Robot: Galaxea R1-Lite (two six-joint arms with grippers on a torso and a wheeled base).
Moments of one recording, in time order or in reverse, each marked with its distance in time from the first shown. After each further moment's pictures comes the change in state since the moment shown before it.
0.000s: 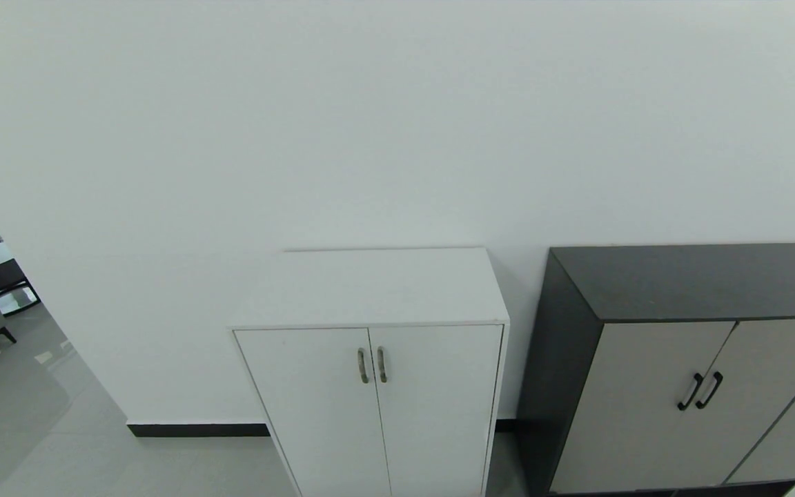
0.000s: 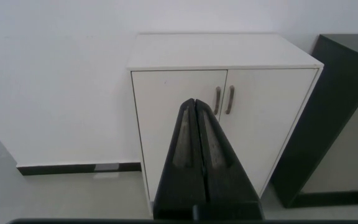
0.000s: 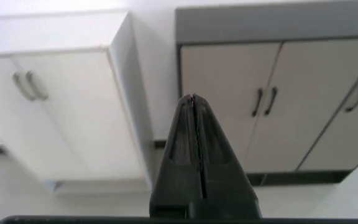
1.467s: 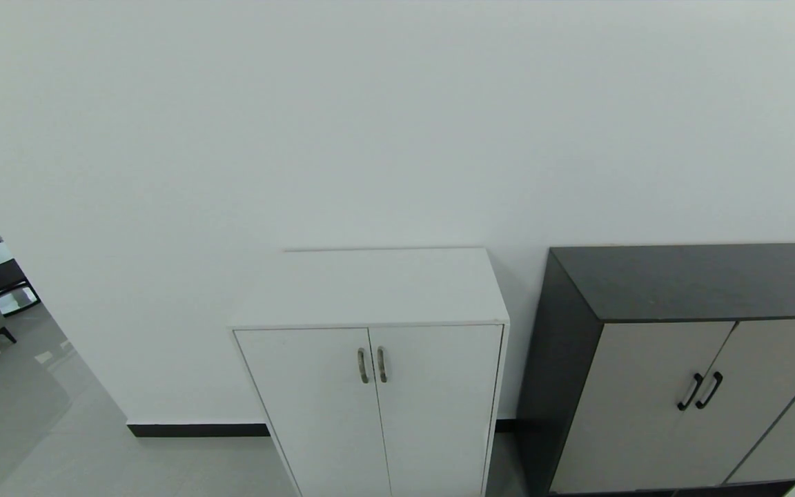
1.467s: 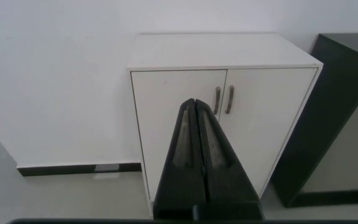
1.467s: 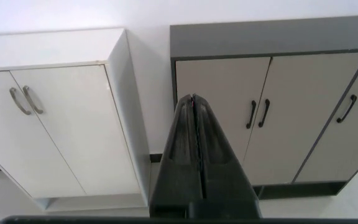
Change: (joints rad) left arm -0.001 0.000 0.000 0.000 -0.003 0.004; right arm -0.028 -0.091 0.000 0.000 0.031 -0.007
